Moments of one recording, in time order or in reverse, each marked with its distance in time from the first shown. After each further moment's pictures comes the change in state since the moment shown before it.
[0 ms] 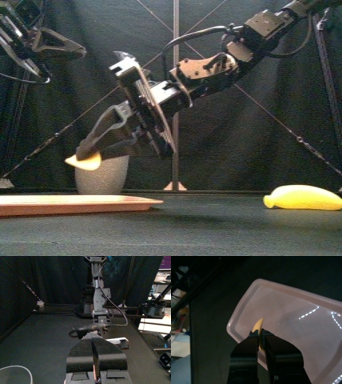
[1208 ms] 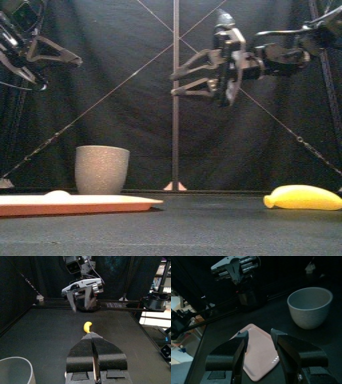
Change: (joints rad) left arm 0.003 0.000 0.040 0.009 -0.002 0.006; right arm -0.209 -0.629 0.630 -0.319 -0.465 -0.077
